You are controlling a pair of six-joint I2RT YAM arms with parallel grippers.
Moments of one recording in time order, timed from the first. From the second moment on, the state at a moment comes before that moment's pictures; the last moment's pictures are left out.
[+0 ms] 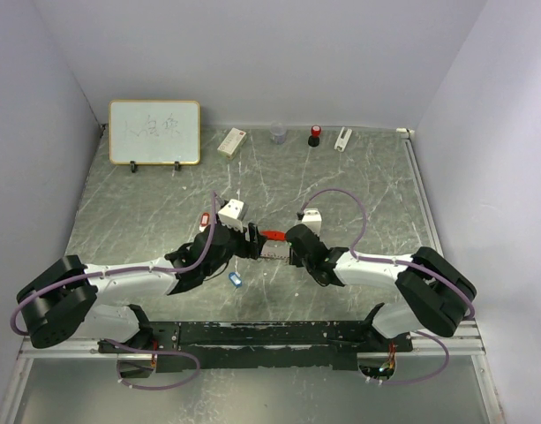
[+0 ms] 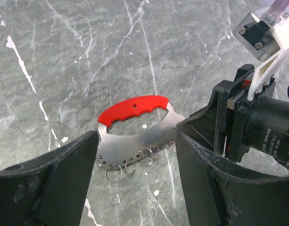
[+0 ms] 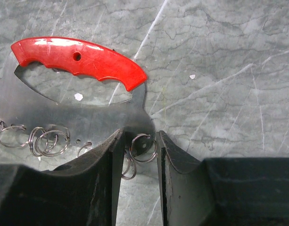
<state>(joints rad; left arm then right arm) -0.97 1.29 0.52 0.48 -0.32 -0.40 0.84 1.40 0.52 0.04 0.44 0.59</state>
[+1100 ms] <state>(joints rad) -0.99 1.31 0.53 0.48 -0.34 -0.40 0.84 1.40 0.52 0.04 0.45 0.59</state>
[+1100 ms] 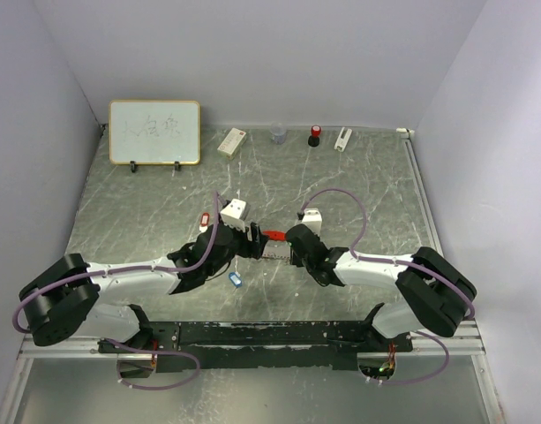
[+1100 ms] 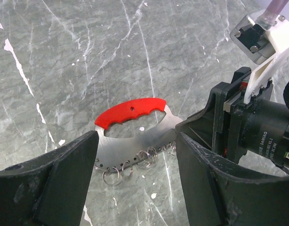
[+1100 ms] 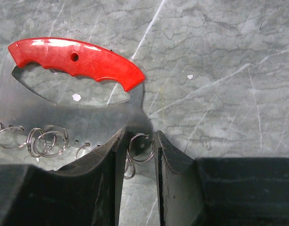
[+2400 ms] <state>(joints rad) -0.99 1.29 0.53 0.49 -0.34 -0.40 0.84 1.38 0.54 -0.07 0.49 0.59</state>
